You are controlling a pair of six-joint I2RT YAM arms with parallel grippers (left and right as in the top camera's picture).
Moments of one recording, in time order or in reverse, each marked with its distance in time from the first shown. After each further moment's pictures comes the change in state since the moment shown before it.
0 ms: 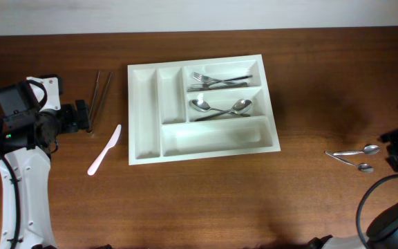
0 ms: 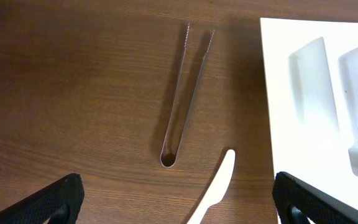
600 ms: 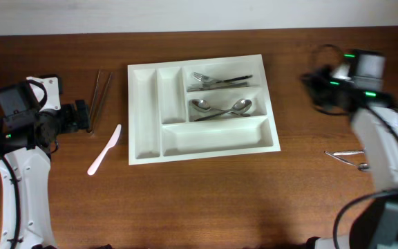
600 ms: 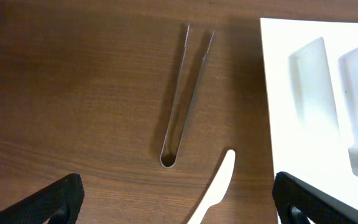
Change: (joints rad) left arm 0.000 0.000 0.000 0.000 0.000 0.000; right arm 0.596 -0.062 0.036 0.343 -0.134 0.389
